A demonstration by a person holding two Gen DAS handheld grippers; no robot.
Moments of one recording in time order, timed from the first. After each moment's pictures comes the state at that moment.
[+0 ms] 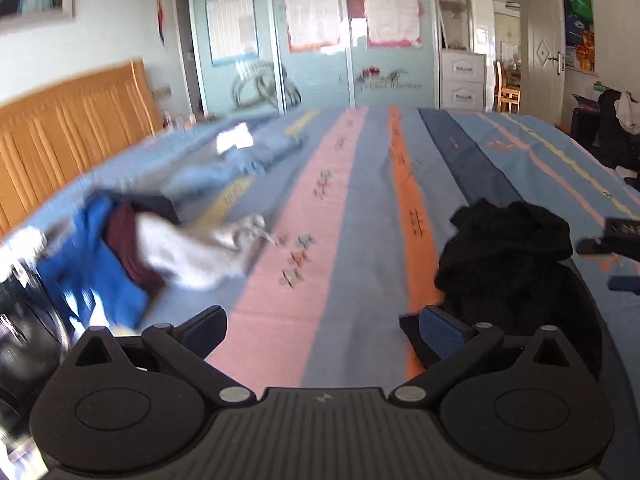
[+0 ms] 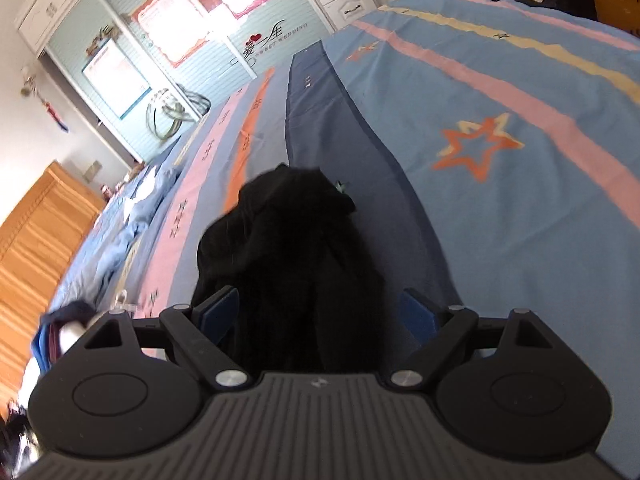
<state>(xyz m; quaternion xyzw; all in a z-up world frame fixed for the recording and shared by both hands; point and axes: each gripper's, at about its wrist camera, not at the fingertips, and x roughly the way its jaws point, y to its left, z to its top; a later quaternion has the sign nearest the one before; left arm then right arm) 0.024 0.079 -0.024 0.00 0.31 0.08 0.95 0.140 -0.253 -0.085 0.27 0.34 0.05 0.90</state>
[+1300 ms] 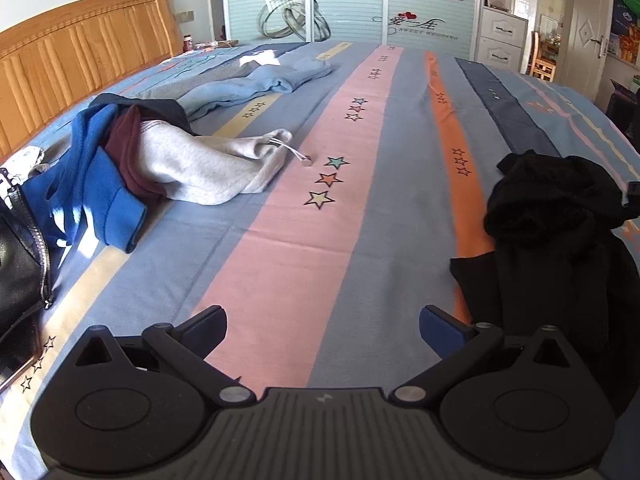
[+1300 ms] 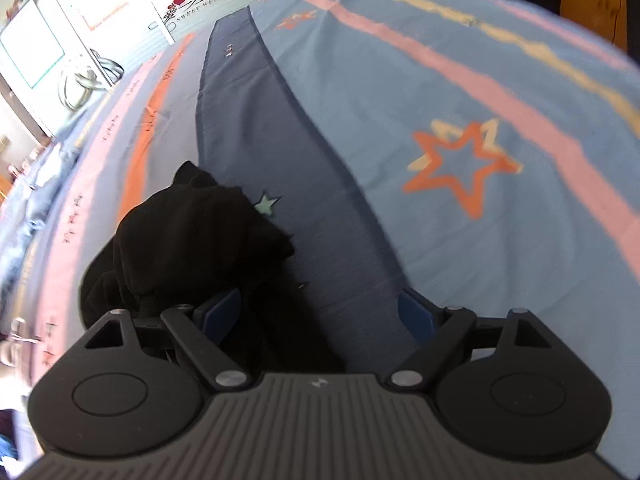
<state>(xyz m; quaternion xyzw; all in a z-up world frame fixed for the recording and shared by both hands) 0.052 0.122 -0.079 -0.04 0.39 0.11 0.91 0.221 -0.248 -0.100 0.20 0.42 -0.07 0.88</state>
